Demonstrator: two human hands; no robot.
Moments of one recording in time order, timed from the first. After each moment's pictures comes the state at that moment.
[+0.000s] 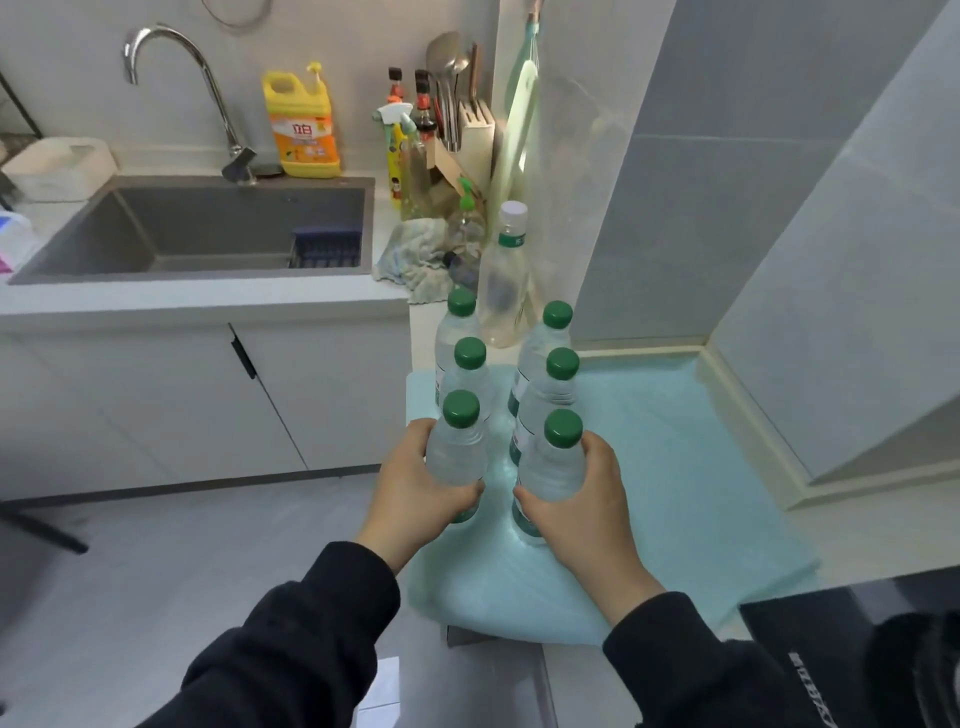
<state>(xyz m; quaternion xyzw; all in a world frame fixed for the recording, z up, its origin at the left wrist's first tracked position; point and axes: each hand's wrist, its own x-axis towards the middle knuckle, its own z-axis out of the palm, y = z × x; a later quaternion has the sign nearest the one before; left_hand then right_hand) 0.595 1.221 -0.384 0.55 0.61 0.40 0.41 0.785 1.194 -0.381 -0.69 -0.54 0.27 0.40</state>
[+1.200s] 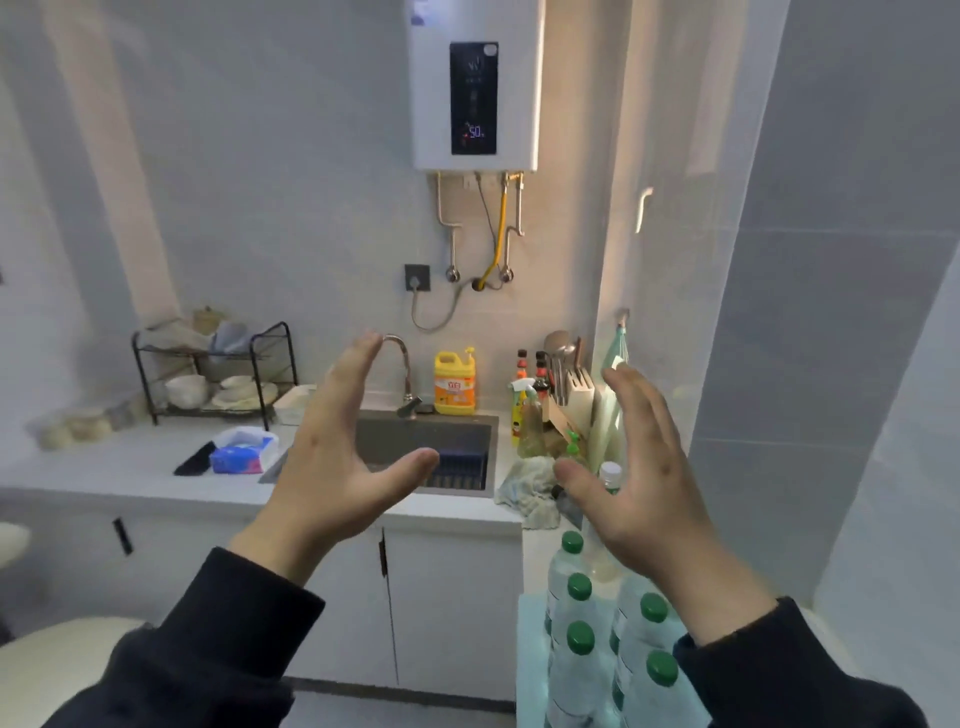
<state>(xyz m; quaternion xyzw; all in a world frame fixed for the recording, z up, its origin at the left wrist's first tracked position) 0.445 1.149 -0.044 0.70 0.47 0.54 -0.02 0.710 1.193 -0.060 -0.40 -0.76 0.06 0.50</state>
